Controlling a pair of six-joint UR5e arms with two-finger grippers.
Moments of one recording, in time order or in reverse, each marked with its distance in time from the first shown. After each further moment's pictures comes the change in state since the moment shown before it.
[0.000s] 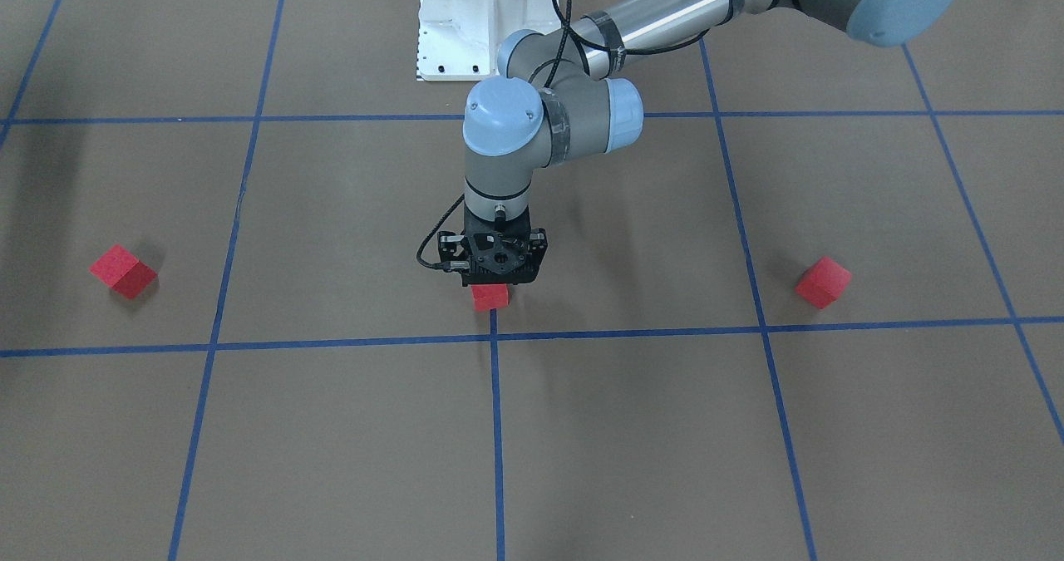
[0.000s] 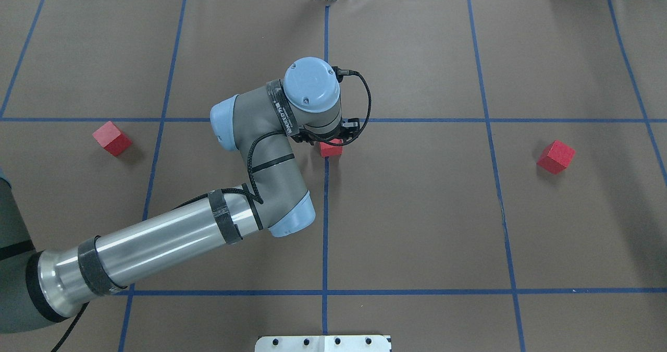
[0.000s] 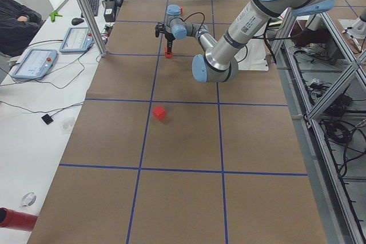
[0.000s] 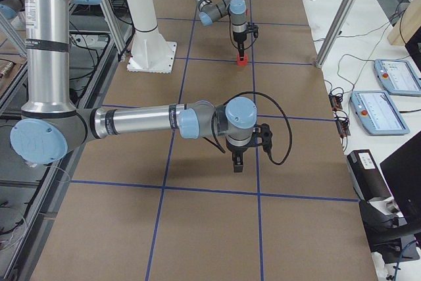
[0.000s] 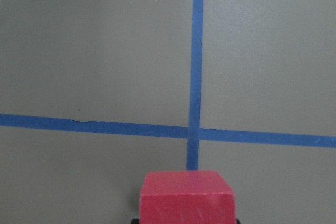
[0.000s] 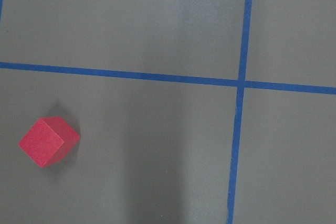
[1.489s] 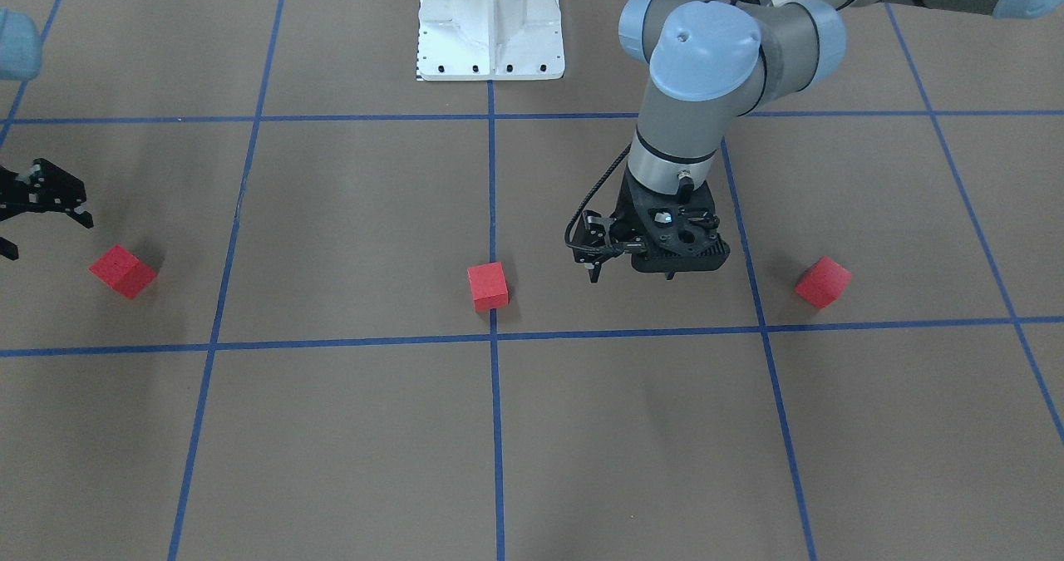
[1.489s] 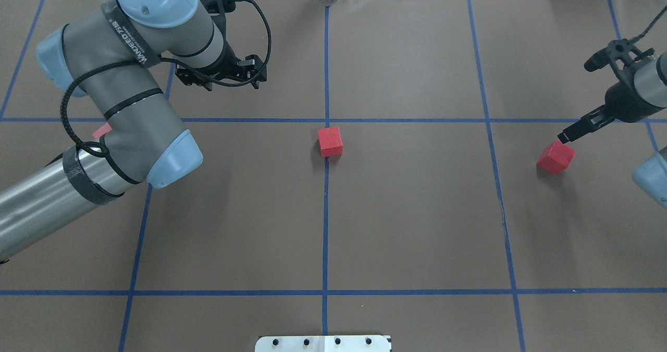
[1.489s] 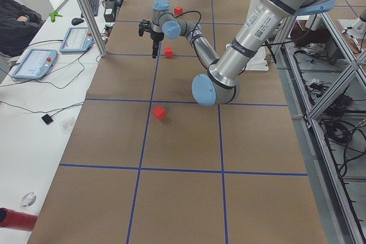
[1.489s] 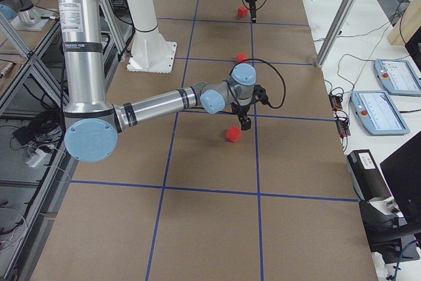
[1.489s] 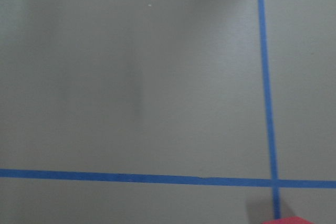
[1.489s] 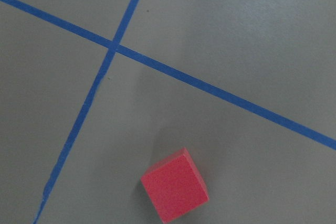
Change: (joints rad) left arm -0.244 0.274 -0.440 0.232 -0.107 0.193; right arm -0.460 0.144 0.005 0.276 -0.183 0.172
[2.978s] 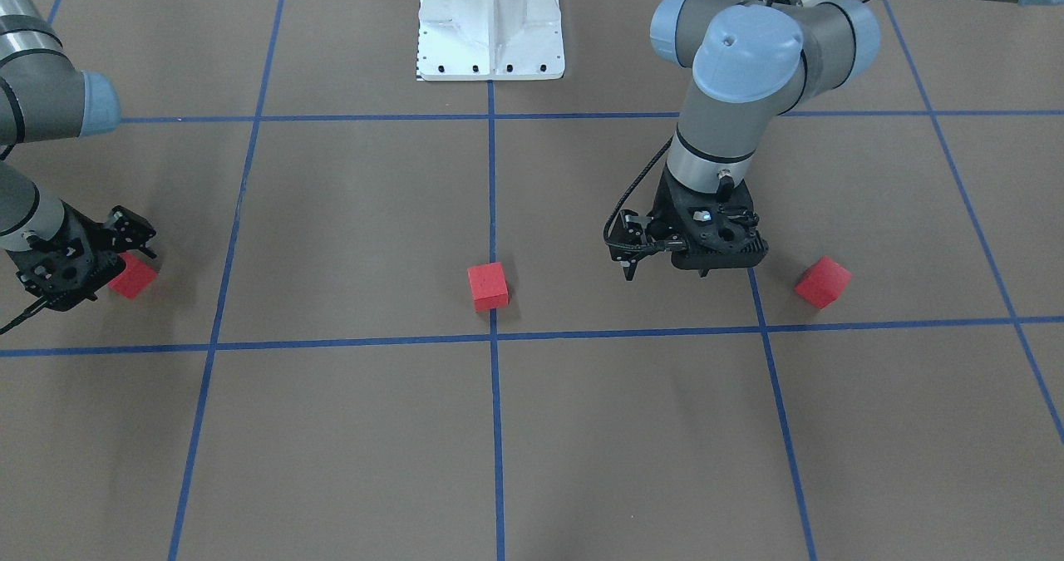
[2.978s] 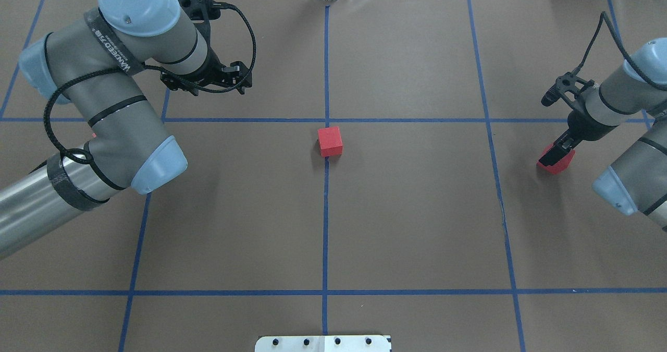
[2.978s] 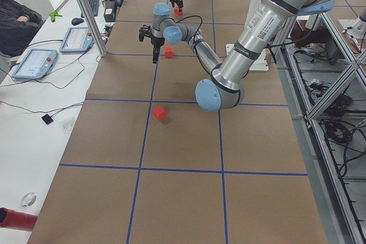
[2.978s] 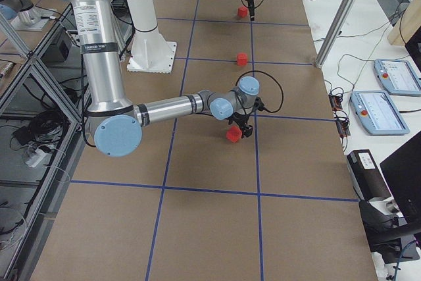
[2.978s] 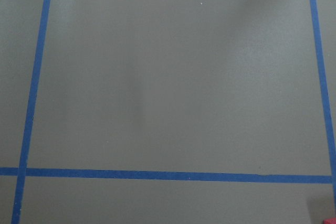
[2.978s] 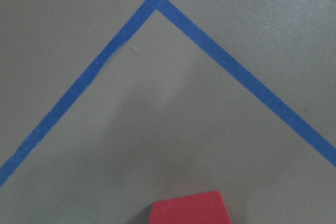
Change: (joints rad) left arm -0.002 0.049 -0.023 -0.008 0.002 0.011; right arm -0.093 0.056 -0.180 0.006 -0.040 -0.207
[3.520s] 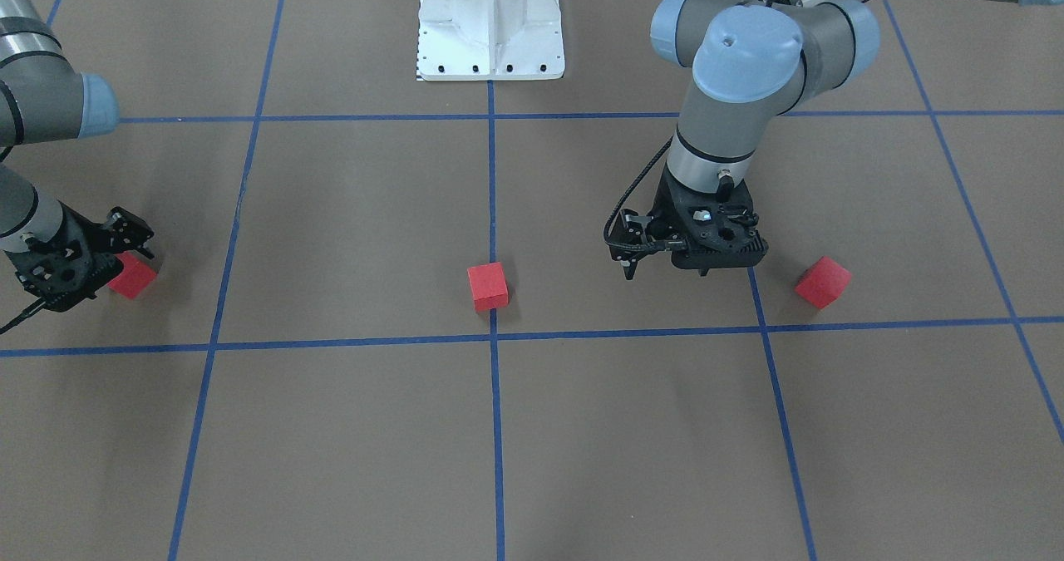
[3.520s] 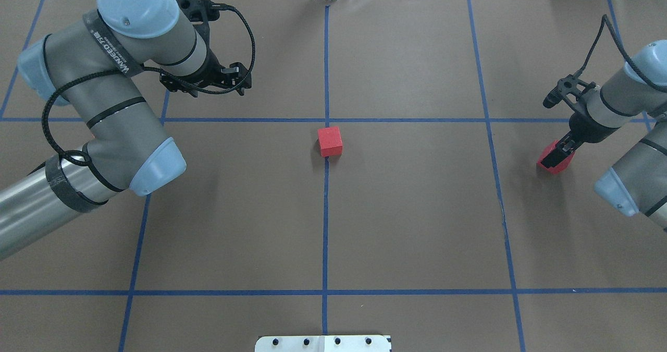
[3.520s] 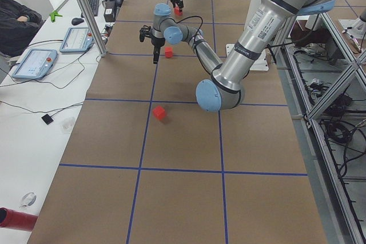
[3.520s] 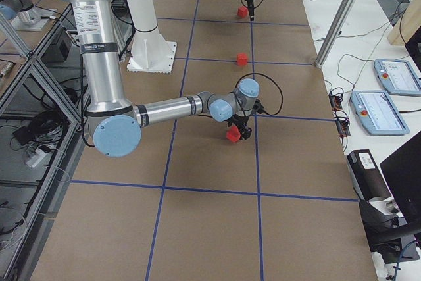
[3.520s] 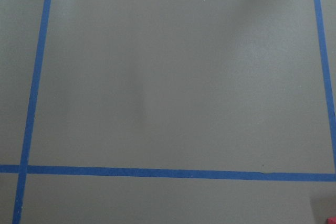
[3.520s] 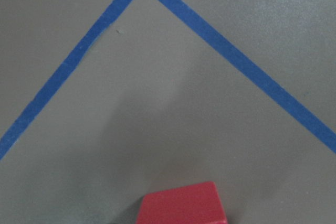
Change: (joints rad) left arm 0.003 0.010 -0.013 0.000 0.000 -0.008; right arm 0.001 -0.008 -0.003 -0.002 0.011 0.010
